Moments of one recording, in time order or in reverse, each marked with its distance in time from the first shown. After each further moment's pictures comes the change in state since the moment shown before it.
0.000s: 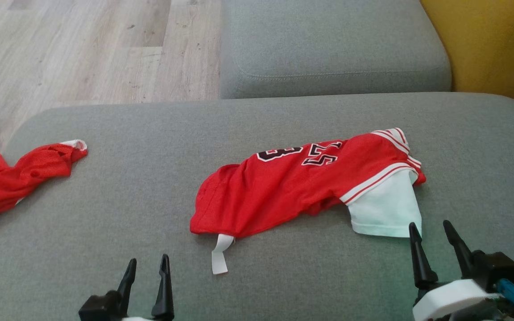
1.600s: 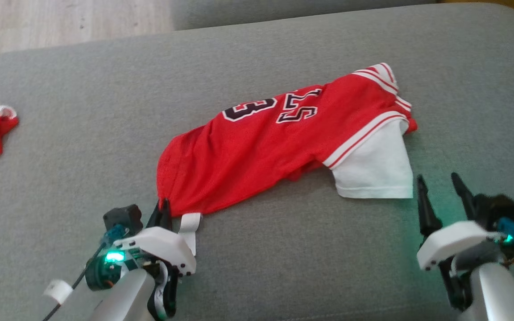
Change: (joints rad) left arm -0.412 -0.139 -0.016 0.413 -0.080 -0.013 0.181; right arm -0.224 0.000 -0.055 0.115 -0.067 0.000 0.079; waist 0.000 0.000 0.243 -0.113
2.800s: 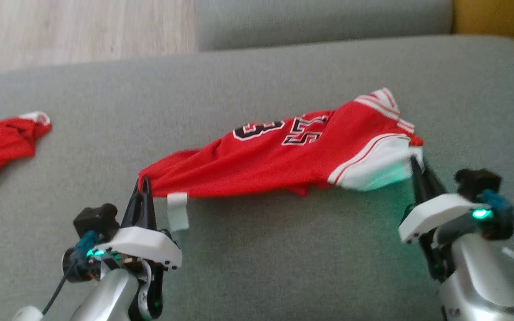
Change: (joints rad) left arm 0.091 0.100 0.022 -0.303 0.013 0.061 -0.085; right arm -0.205 -0.001 0.049 0.281 0.126 0.000 -0.042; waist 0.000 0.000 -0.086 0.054
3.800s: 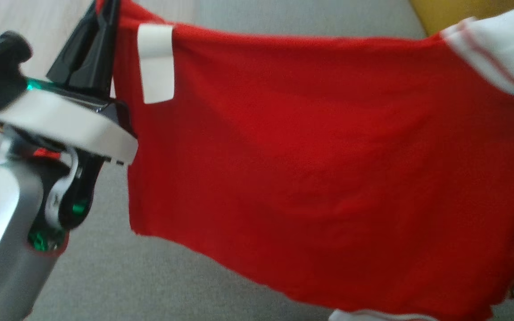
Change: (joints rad) left arm -0.347 0.302 0.057 -0.715 0.022 0.024 0.479; right arm -0.032 -0.073 -0.197 -1.044 -0.012 0.000 0.423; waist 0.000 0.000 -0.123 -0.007
